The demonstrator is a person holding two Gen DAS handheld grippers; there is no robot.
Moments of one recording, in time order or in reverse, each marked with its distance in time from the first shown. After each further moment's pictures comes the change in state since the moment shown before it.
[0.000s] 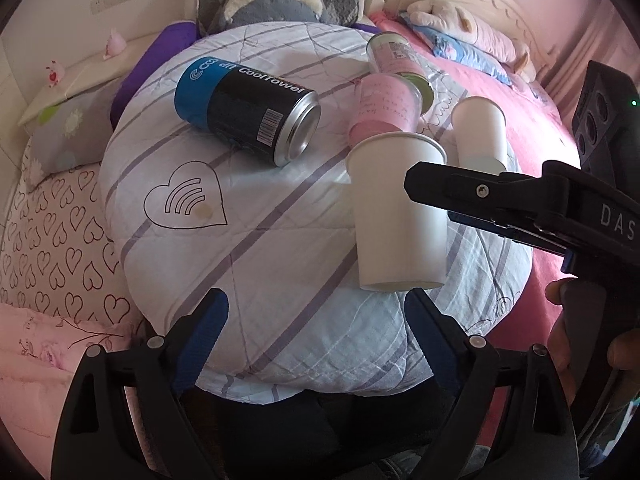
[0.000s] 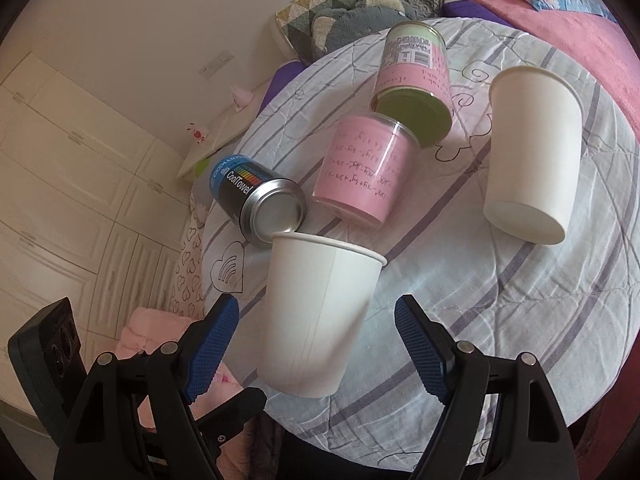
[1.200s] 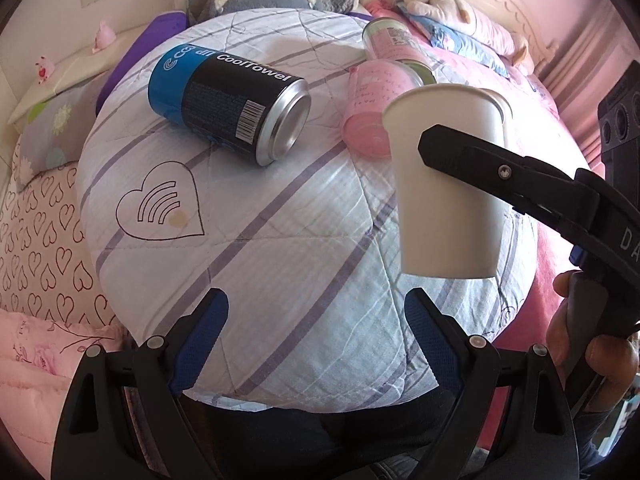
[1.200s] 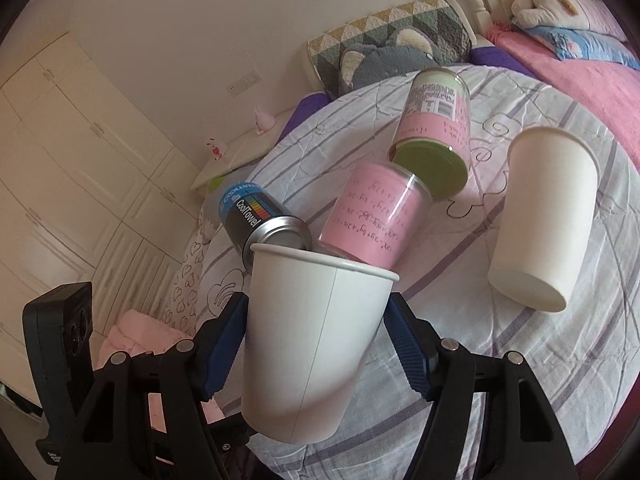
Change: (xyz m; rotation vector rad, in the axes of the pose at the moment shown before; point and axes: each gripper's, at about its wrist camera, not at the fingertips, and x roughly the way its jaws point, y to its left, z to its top) left arm 0.024 -0.009 0.012 0.010 0.037 -0.023; right arm -0.011 -0.002 -0.012 -0.154 -0.165 0.014
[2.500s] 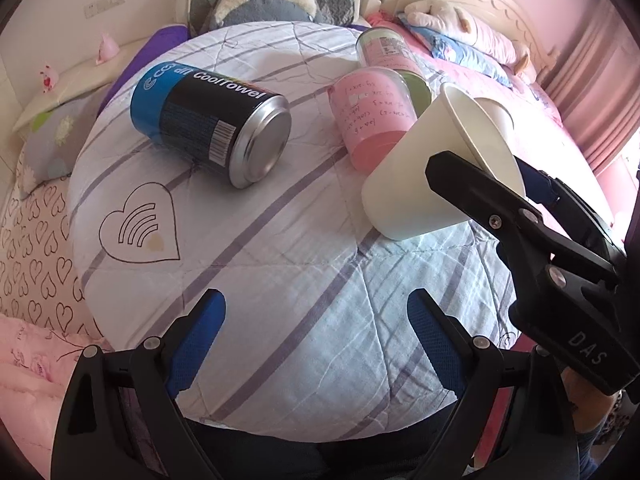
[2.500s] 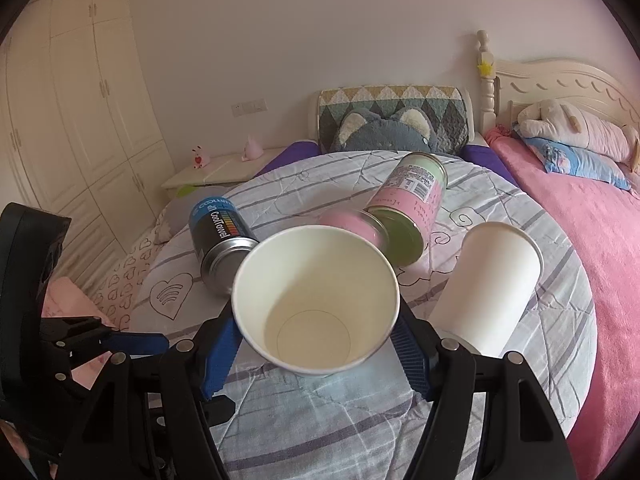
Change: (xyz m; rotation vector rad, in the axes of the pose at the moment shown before) left arm 0.012 -0.013 0.010 -0.007 -0.056 0.014; right arm -0.003 0.015 -0.014 -0.312 -0.178 -0.198
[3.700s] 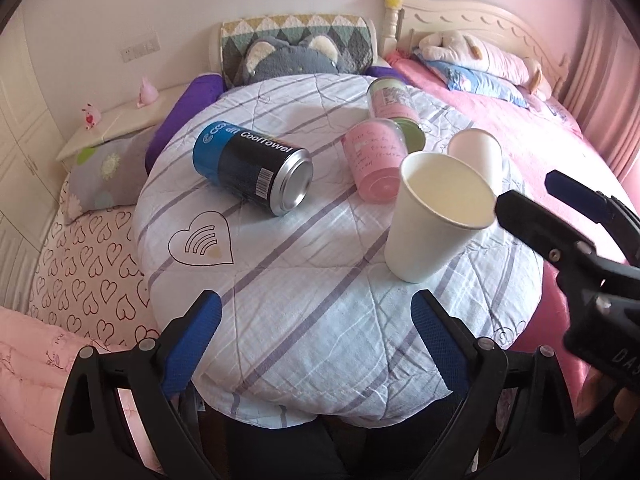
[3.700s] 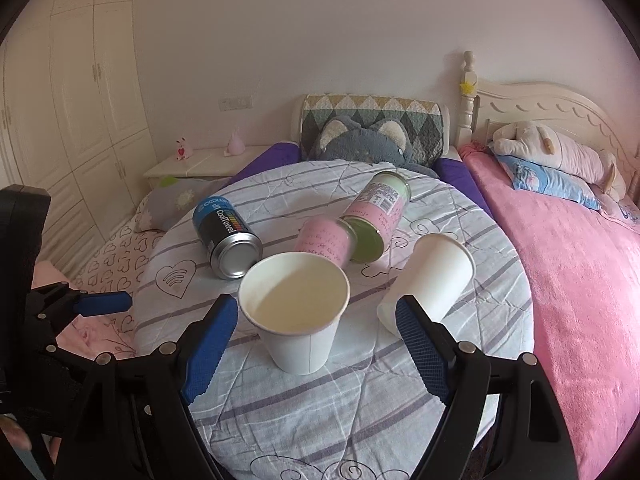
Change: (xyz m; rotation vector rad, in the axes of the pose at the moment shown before) left arm -0.057 -0.022 -0.024 0.036 -0.169 0.159; right arm -0.069 0.013 0.003 -0.043 0.002 -0.121
